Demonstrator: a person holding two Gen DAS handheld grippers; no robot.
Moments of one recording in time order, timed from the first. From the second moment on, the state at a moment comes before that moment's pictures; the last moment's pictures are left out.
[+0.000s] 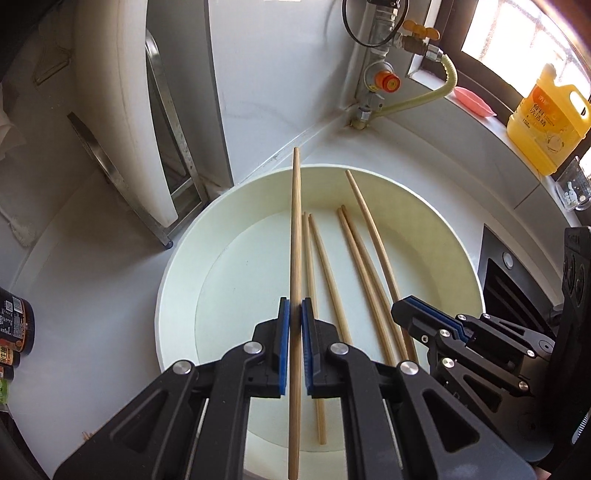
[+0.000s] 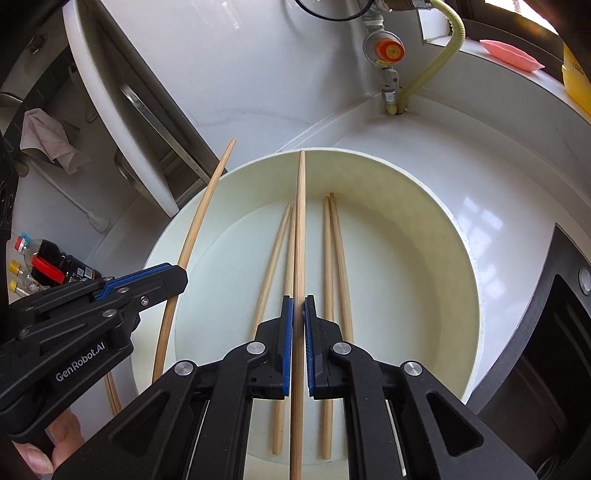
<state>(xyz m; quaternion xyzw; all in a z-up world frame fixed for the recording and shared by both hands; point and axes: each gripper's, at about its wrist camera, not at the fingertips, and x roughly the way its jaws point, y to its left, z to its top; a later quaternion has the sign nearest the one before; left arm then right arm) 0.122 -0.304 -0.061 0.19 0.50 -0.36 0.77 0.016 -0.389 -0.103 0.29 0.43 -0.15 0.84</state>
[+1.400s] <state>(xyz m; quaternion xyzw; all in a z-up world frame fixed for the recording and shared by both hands) 0.083 -0.177 -0.015 0.15 0.48 -0.29 0.82 -0.015 -0.320 -0.047 0.22 0.41 -0.11 0.88</state>
